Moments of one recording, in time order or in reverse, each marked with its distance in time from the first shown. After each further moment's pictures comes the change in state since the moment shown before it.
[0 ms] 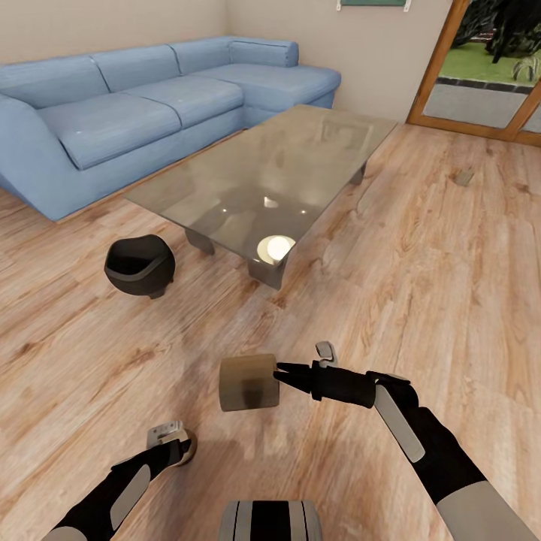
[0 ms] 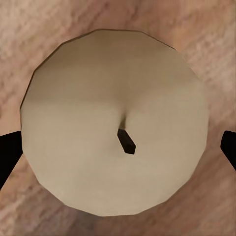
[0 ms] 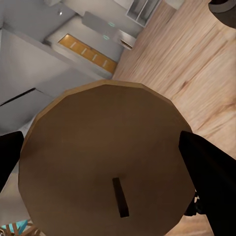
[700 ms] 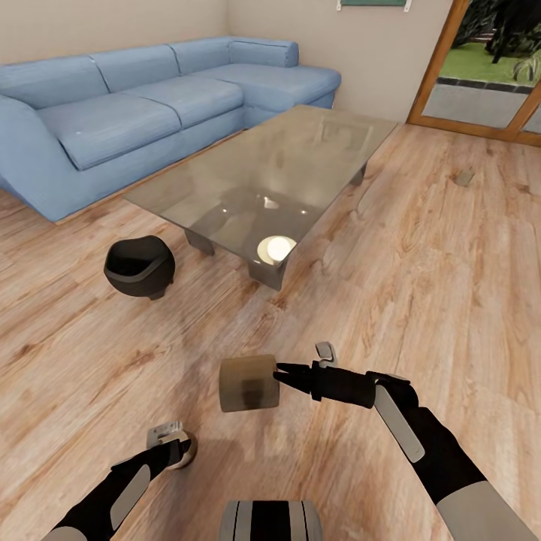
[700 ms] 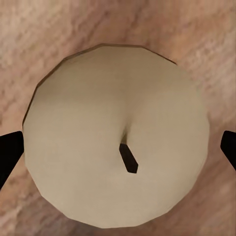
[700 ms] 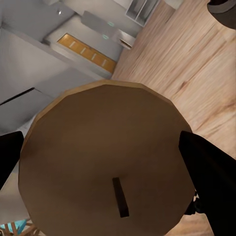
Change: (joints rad) left arm 0.000 0.000 0.000 0.000 0.000 0.000 0.000; right arm 0.000 0.000 0.001 0.001 0.004 -0.001 0.000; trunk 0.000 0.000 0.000
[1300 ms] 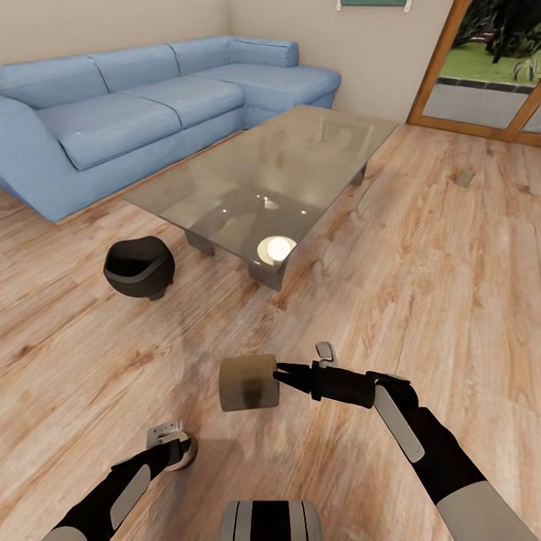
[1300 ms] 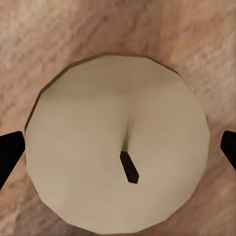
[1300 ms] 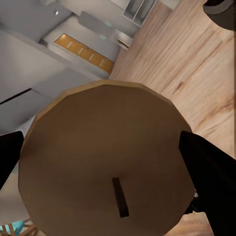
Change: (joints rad) left arm 0.000 0.000 0.000 -0.001 0.000 0.000 0.000; right arm 0.000 0.001 0.000 0.001 0.000 0.000 -0.012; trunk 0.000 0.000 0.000
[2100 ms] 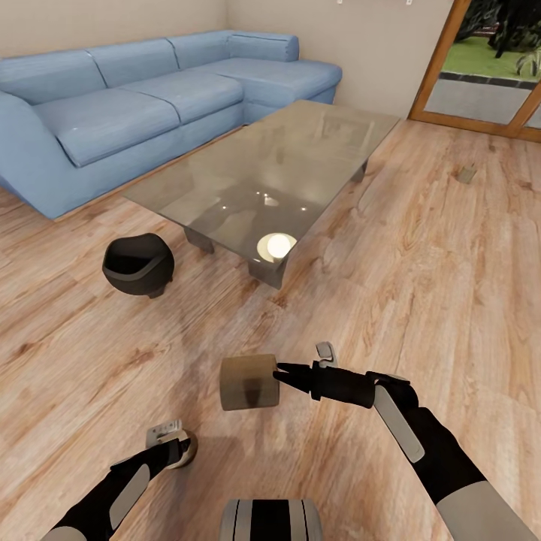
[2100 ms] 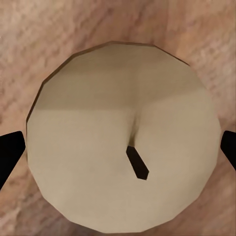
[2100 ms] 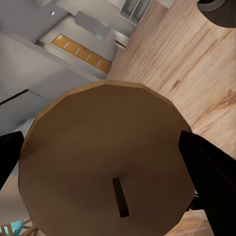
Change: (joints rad) left arm 0.000 0.002 0.006 0.000 0.003 0.000 -0.001; right arm 0.000 0.000 0.000 0.004 0.000 -0.003 -0.010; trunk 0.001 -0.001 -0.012
